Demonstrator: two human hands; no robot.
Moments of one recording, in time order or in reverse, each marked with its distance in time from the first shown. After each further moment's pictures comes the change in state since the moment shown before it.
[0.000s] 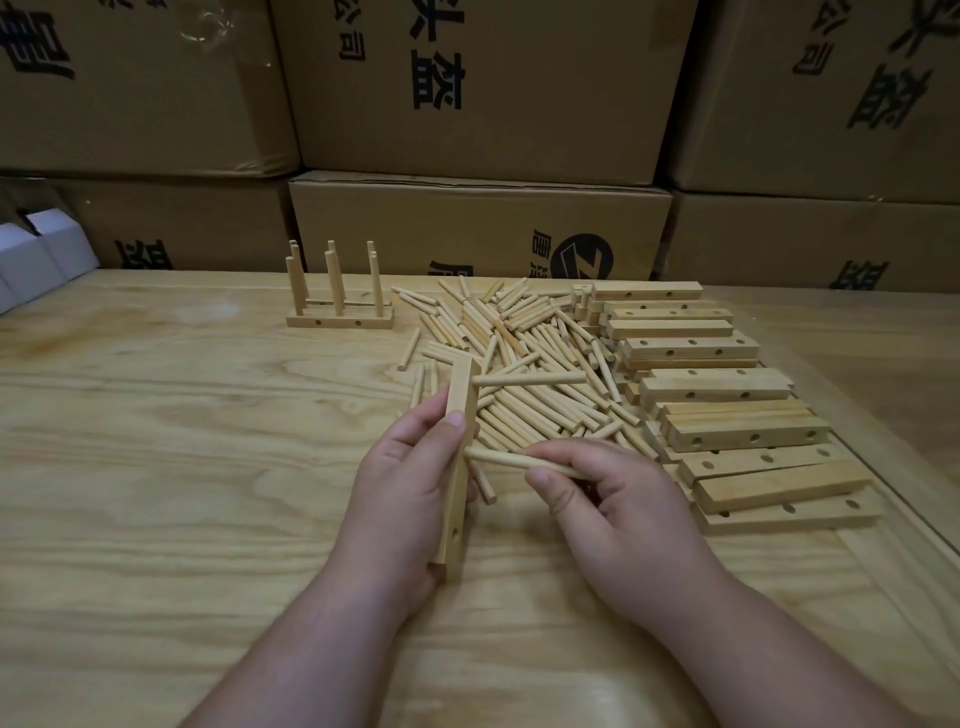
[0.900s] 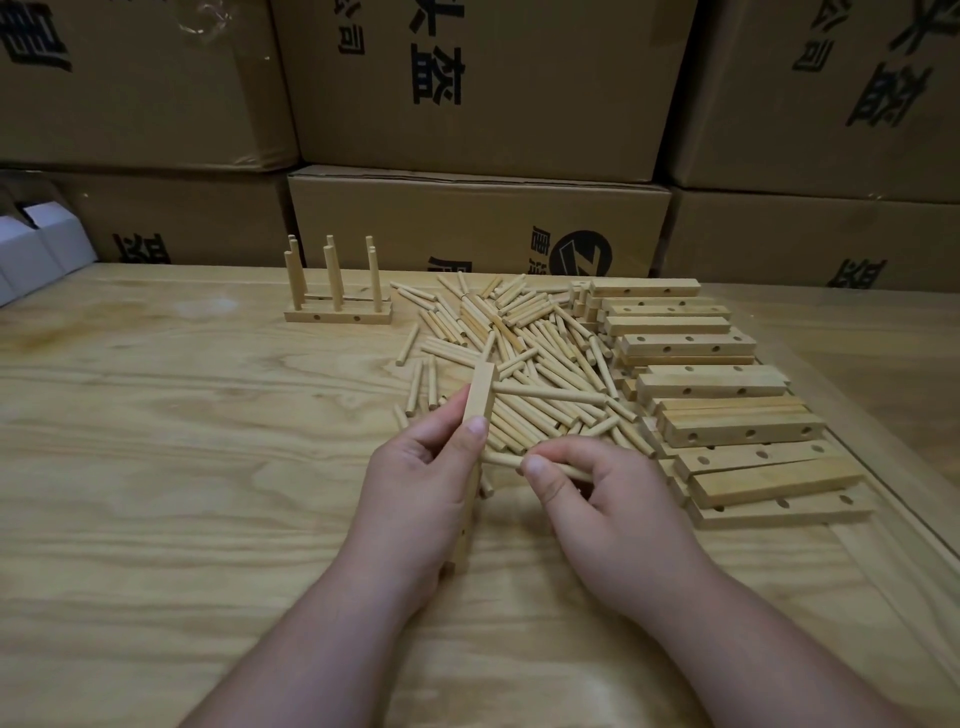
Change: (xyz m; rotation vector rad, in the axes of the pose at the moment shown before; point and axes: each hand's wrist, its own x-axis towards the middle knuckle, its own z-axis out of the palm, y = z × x) left_hand 0.000 -0.011 -0.001 0.253 -0.044 0.112; right_hand -0.001 -0.003 0.002 0.053 -0.049 0.148
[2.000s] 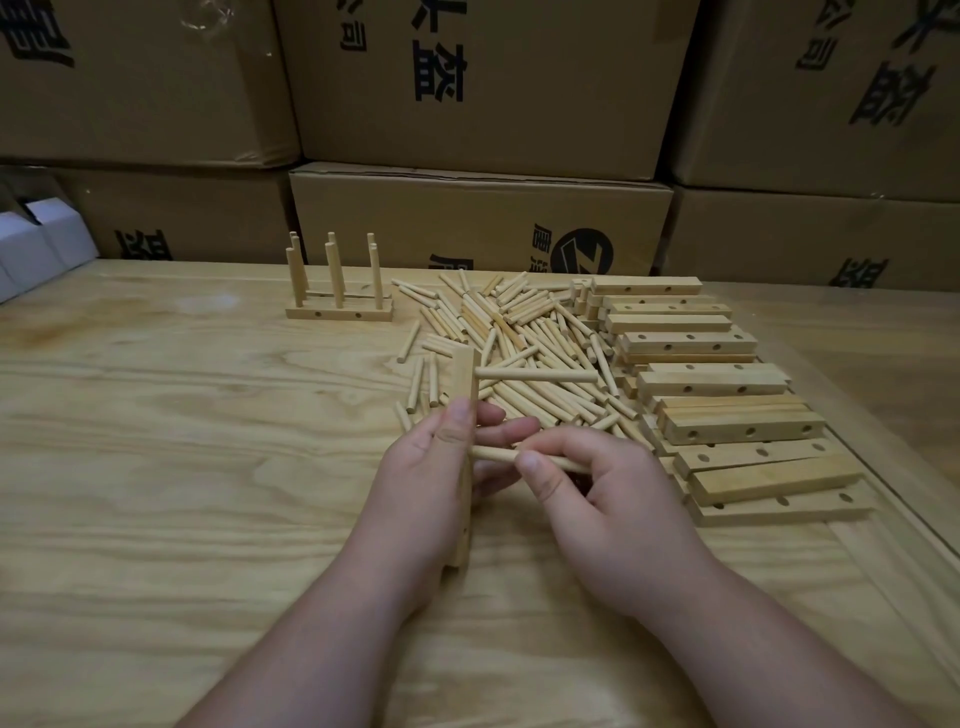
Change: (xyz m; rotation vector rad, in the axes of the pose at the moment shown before) left_hand -0.003 0.003 0.002 -0.123 -0.150 -0.048; right_hand 0.002 -0.010 -0.002 0.062 -0.059 -0.152
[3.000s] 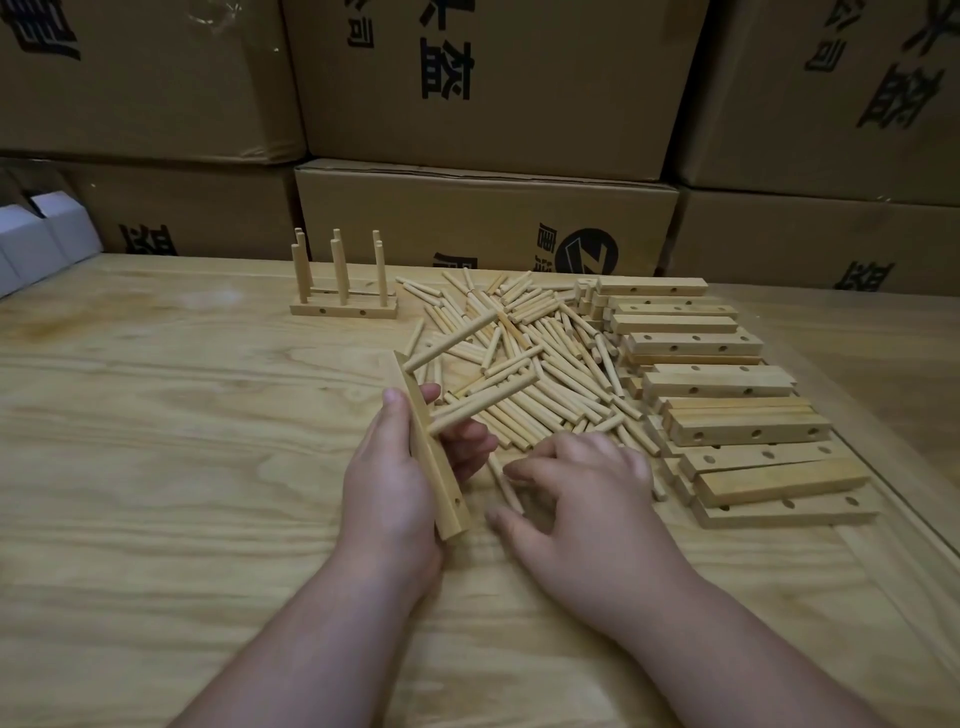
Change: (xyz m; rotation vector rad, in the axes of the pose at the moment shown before) left_hand 0.007 0.002 -0.004 -0.273 0.339 -0.025; right_hand -0.002 0.011 0.021 -0.698 -0.086 0.109
